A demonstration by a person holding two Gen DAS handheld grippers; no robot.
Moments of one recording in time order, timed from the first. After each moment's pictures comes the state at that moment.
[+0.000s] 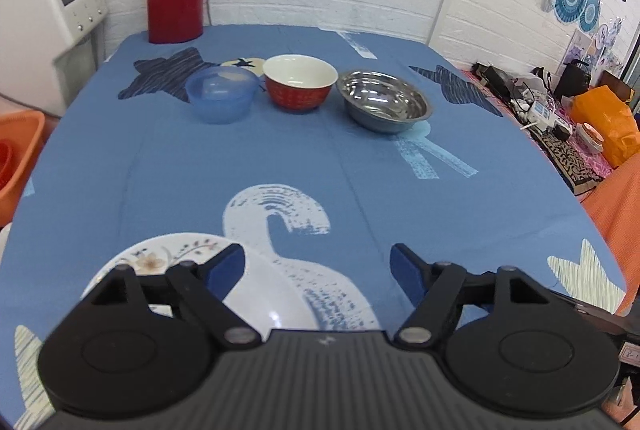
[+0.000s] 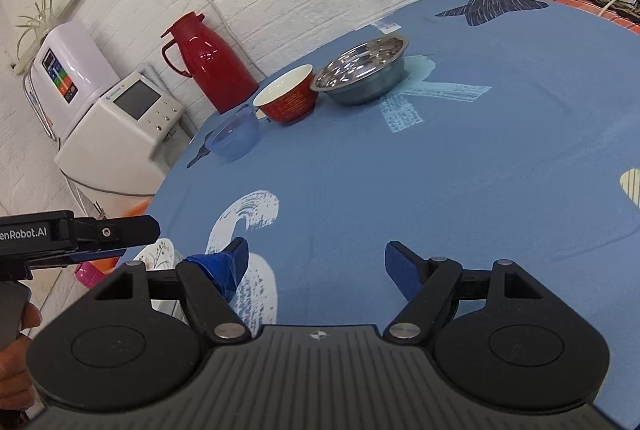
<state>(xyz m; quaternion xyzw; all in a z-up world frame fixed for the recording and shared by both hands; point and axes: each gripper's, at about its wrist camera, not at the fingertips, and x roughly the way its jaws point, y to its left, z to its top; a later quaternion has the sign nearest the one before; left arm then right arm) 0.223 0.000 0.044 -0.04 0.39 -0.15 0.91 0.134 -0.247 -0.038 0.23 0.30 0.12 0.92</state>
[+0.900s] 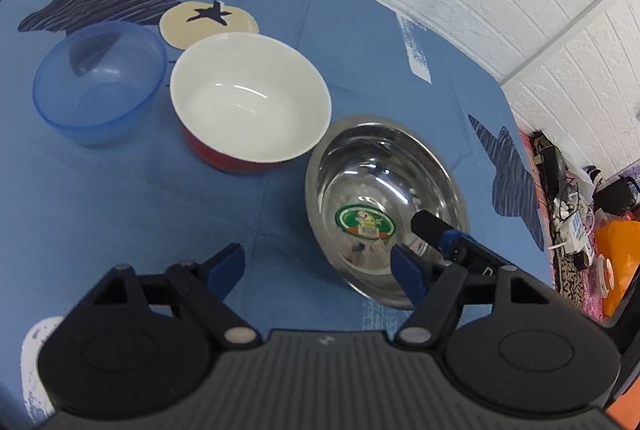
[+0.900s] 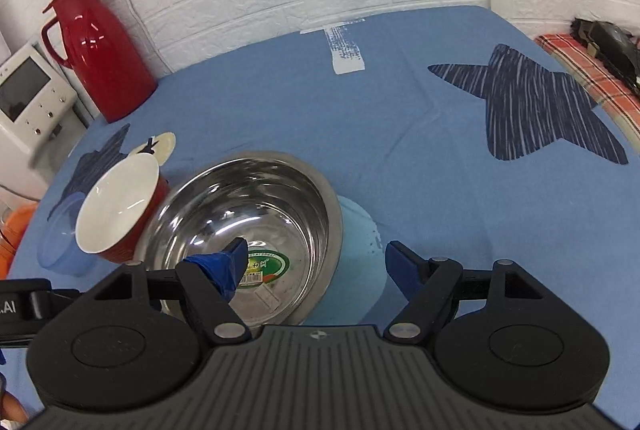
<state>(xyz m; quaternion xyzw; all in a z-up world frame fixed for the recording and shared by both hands) 0.463 -0.084 0.000 -0.23 0.48 -0.05 0.85 0.419 -0.302 -0.024 0.09 0.39 0.08 0.91</state>
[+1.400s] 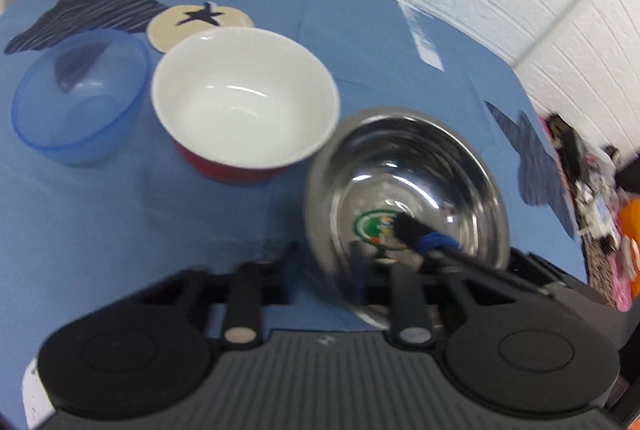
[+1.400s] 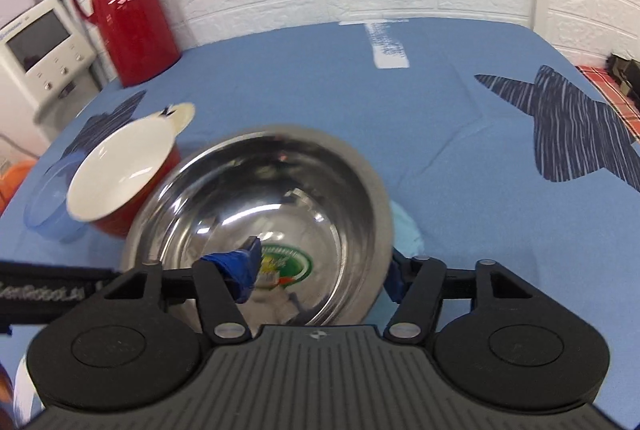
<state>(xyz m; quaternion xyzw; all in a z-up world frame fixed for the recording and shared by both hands) 0.472 -0.093 -0.014 -0.18 0.48 -0.06 0.86 0.420 -0.272 -0.036 0.03 0.38 0.12 0.92</state>
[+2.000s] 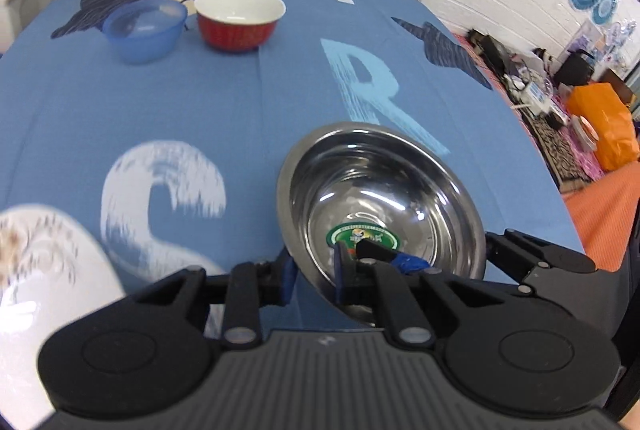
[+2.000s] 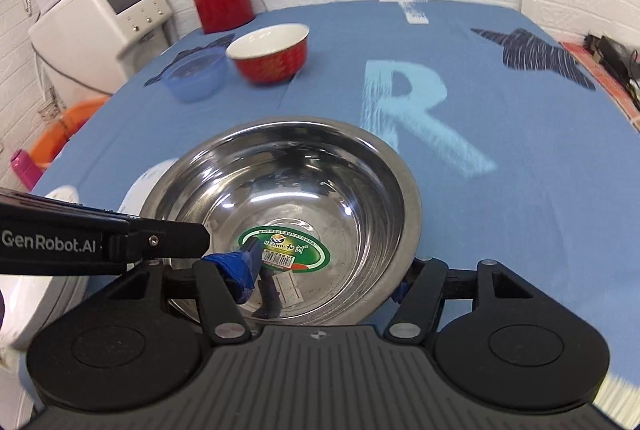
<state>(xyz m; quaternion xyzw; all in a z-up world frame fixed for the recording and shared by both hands) 0.251 -0.075 0.008 -0.08 0.46 -0.16 0.87 0.202 -0.250 -0.028 0.03 0.38 0.14 0.91</state>
